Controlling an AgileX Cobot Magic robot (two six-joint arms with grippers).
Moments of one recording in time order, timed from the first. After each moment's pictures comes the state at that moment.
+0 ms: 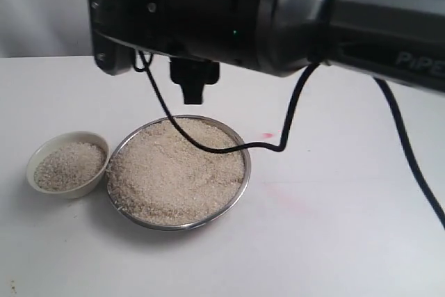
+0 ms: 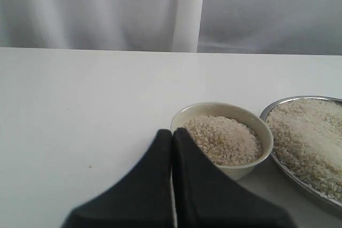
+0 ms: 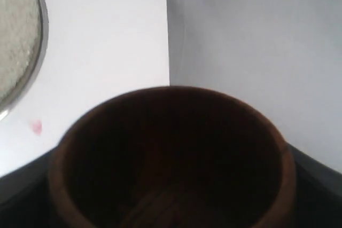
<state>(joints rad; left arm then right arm) 0.00 0.00 0.01 0.05 0.29 -0.09 0.98 1.97 -1.77 -0.95 1.10 -0.24</state>
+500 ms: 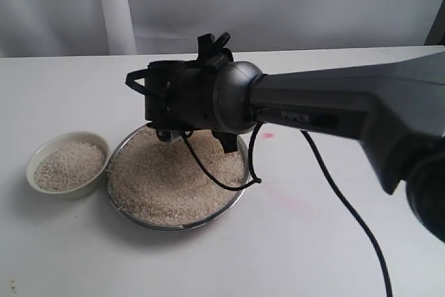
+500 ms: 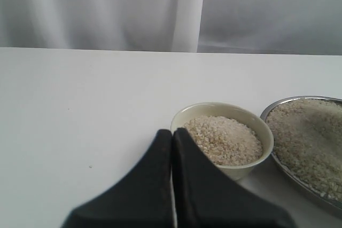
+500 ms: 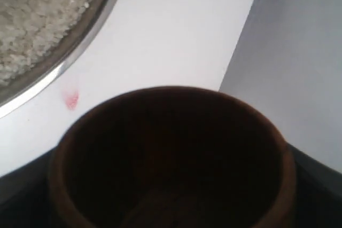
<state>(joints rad) 0.00 0.00 0.01 0.05 0.29 -0.09 0.89 2.21 -1.68 -1.05 1.06 -0.26</state>
